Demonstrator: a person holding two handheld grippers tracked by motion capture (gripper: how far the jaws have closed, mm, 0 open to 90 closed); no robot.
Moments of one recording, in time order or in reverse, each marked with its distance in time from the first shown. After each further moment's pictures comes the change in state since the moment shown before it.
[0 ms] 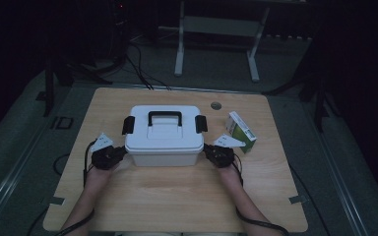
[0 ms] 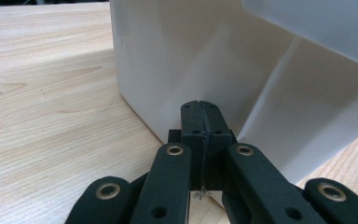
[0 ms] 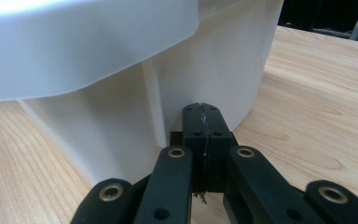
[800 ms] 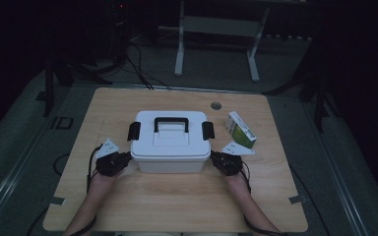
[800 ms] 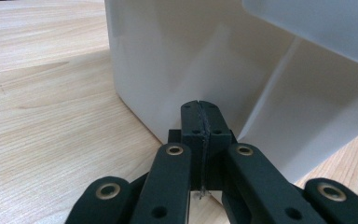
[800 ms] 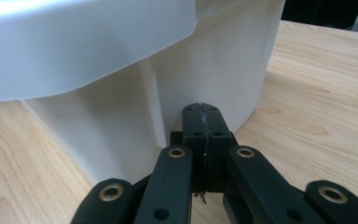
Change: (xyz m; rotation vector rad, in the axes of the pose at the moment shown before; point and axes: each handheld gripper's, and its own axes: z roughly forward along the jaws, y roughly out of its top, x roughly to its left) left arm -0.026 -0.004 -0.002 0.016 -0.033 0.027; right arm 0.003 -0.015 -0.031 -0.005 0.008 0.017
